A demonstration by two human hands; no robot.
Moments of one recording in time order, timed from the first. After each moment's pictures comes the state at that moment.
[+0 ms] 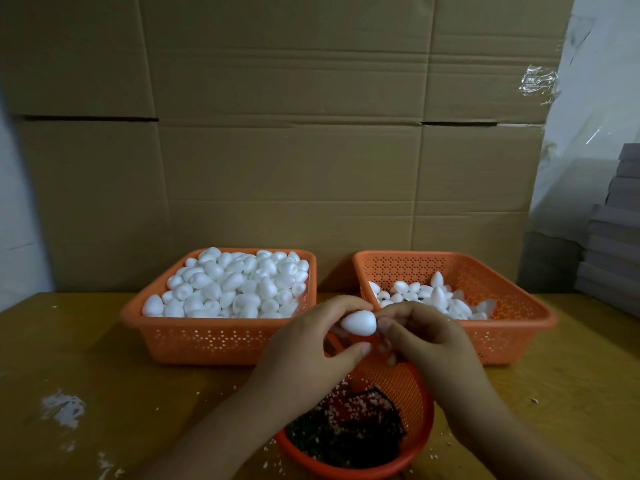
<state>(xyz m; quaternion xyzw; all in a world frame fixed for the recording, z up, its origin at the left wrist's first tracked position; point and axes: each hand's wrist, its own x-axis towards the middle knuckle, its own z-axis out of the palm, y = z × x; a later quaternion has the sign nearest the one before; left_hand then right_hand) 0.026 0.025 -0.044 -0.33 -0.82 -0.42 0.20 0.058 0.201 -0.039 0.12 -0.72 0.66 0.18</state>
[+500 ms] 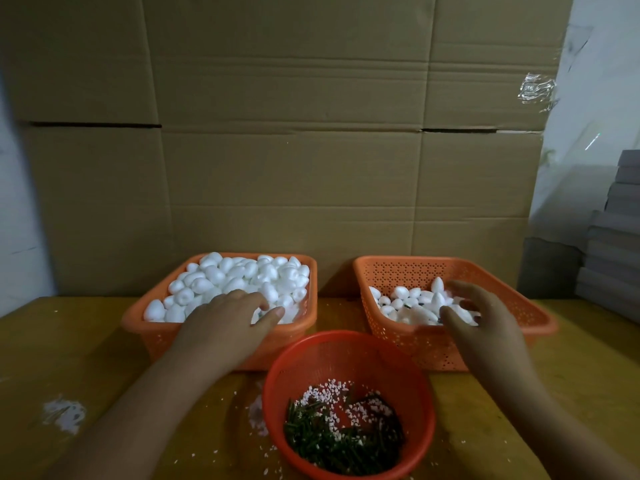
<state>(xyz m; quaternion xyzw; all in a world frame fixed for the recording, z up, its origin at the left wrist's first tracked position) -0.020 -0.048 -0.027 -0.07 -0.98 -0.14 0.15 0.032 0.257 -0.039 -0.05 -0.85 0.41 0.33</state>
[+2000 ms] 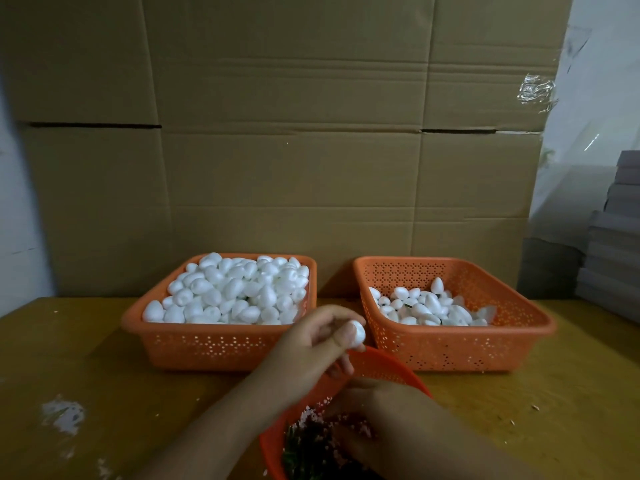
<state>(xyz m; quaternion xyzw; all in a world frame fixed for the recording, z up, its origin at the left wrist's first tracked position) 0.023 0.024 -0.041 -0.27 -0.72 -0.64 -0.02 0.070 0.180 -0.055 0.29 -0.94 0.15 0.06</state>
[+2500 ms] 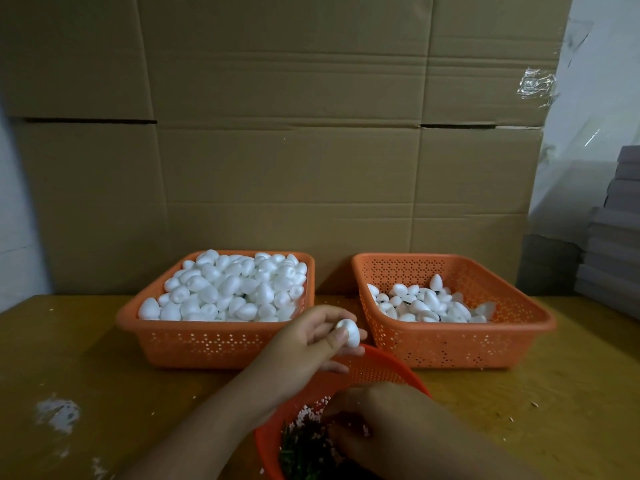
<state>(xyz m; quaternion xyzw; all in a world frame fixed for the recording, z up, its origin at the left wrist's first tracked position) 0.018 0.021 -0.046 -0.24 -0.70 -0.66 -0.07 0.072 0.177 -0.056 0.25 -0.96 0.15 0.04</state>
